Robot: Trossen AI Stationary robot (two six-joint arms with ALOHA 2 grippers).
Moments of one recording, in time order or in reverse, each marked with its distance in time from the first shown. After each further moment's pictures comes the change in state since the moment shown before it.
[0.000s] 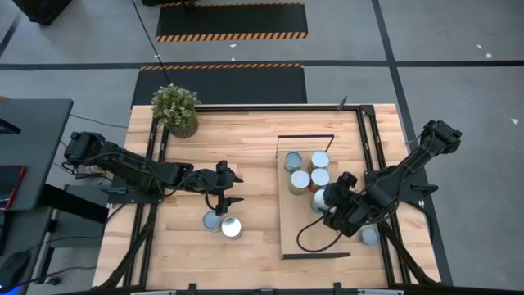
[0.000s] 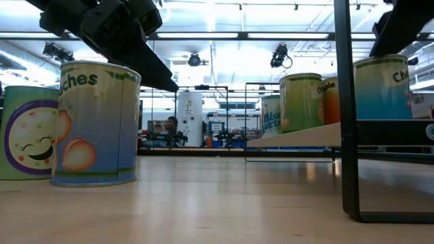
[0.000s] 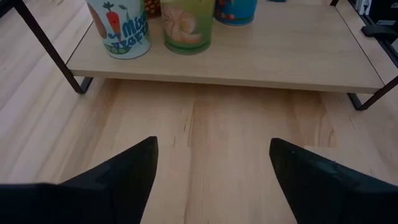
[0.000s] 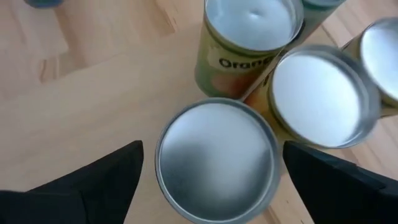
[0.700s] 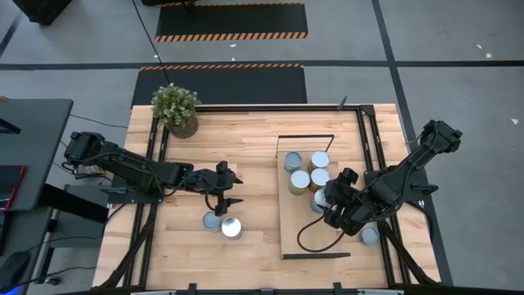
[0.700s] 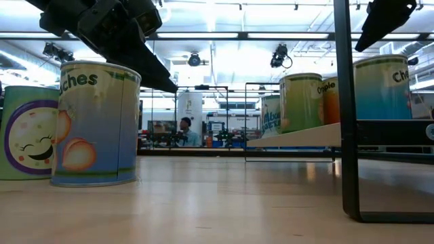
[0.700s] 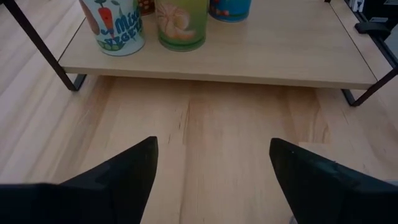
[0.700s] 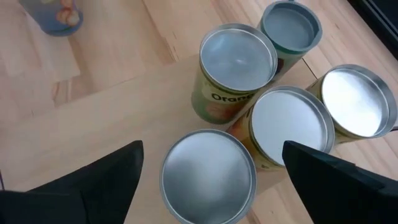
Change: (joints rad) left arm 0.000 0.000 0.000 -0.007 0.023 0.000; right arm 0.000 0.000 0.111 -0.092 0.051 -0.030
